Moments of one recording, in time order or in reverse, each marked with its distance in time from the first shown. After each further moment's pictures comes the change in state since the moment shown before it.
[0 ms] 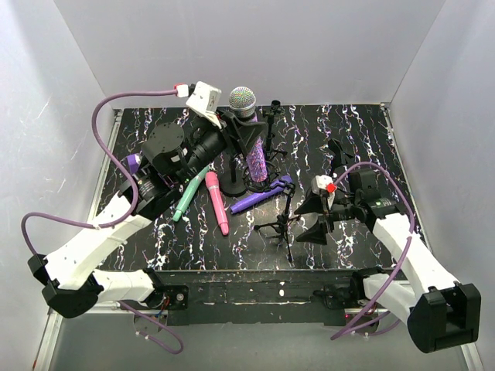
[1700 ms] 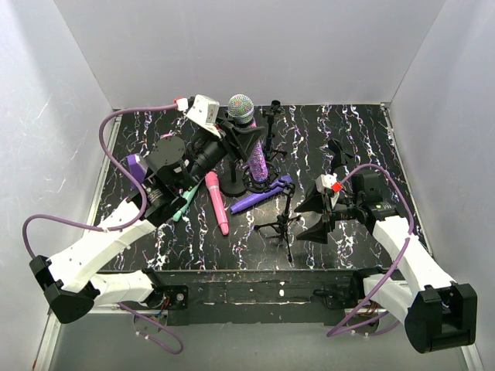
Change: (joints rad) left arm 0.012 -0.047 -0.205 0.227 -0.001 0.023; right arm -0.059 -0.013 -0.087 0.168 -0.096 0.079
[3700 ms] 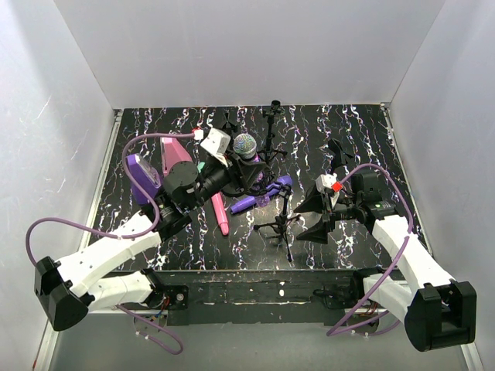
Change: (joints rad) left arm 0.008 -0.070 -0.327 0.114 0.083 -0.051; right arm 0.000 0.011 -0.001 0.001 -0.018 0.000
